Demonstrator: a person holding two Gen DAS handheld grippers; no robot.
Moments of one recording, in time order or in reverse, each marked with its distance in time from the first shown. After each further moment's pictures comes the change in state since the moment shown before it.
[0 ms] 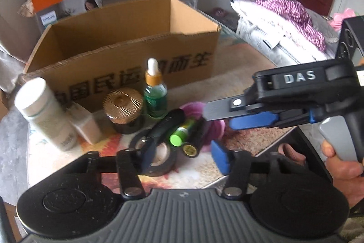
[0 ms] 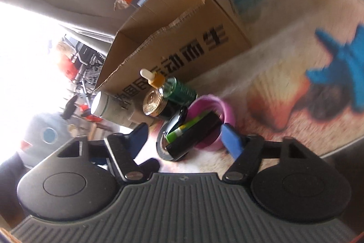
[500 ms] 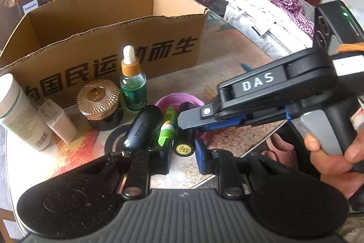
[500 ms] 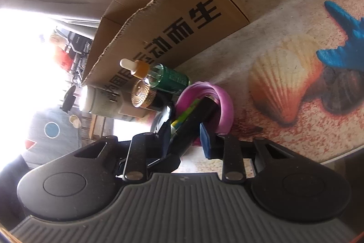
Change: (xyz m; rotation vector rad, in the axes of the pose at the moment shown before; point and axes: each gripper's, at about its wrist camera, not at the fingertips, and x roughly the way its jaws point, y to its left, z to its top) left arm 0.020 -0.004 0.006 0.012 0.073 -0.088; right arm 0.033 -0.010 0.014 0.059 0.117 -0.017
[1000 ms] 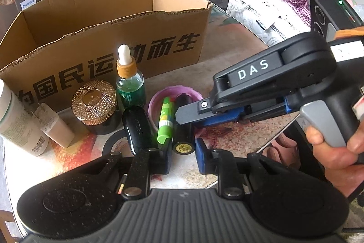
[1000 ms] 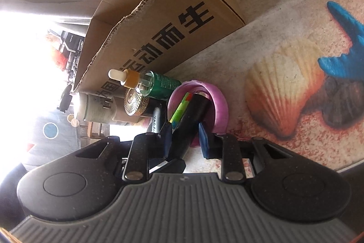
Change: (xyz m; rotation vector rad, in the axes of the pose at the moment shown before) left arm 0.014 0.000 0.012 -0.003 0.041 0.018; right arm 0.010 -0.008 0.020 0.049 0.044 -0.007
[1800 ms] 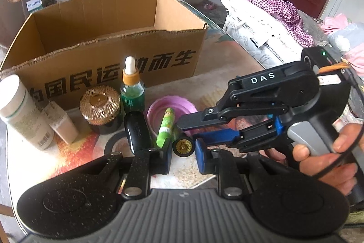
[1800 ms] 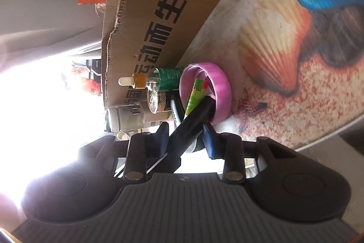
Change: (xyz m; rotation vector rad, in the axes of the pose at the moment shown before) left arm -0.029 0.003 -0.009 -0.054 -0.066 -0.041; right arm -0.013 -0.045 -0.018 0.311 0.041 0.241
